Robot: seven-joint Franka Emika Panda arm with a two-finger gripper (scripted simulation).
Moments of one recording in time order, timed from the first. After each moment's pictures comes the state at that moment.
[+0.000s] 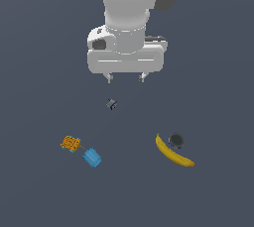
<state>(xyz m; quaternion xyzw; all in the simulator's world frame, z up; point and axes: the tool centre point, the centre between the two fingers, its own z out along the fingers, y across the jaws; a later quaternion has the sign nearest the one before) 0.002 -0.003 0.332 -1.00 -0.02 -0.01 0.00</state>
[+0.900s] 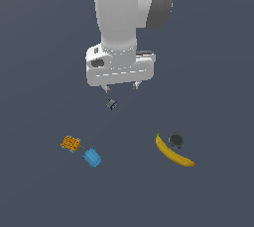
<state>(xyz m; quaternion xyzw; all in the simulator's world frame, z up) -0.004 -0.019 0.286 -1.00 -0.09 -0.01 0.00</state>
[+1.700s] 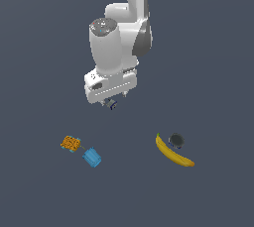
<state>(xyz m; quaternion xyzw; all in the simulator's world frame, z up) -0.039 -0.055 0.186 -0.97 -0.23 -0.01 0.01</state>
